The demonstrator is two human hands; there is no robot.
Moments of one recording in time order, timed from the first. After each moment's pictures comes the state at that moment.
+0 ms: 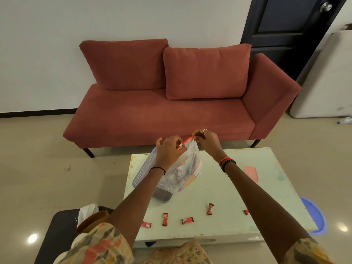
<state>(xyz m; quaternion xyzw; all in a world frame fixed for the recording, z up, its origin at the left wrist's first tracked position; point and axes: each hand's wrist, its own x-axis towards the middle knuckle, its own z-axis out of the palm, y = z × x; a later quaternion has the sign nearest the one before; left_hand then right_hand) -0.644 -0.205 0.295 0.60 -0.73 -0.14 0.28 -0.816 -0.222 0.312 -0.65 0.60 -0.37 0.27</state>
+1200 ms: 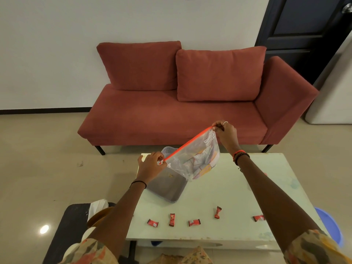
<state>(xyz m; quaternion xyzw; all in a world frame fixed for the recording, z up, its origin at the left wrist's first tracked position) -0.542 -0.175 0.259 0.68 -0.69 -0.16 0.19 -0.832 -0.252 0.324 -0.59 0.64 -0.43 0.25</state>
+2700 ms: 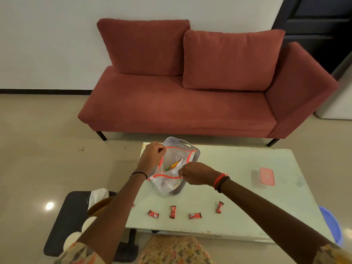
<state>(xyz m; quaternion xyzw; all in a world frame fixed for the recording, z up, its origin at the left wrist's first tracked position) -0.537 -0.199 0.266 0.67 -0.65 -0.24 0.25 -0.732 -0.184 0.249 -0.91 0.37 0.10 0.16</state>
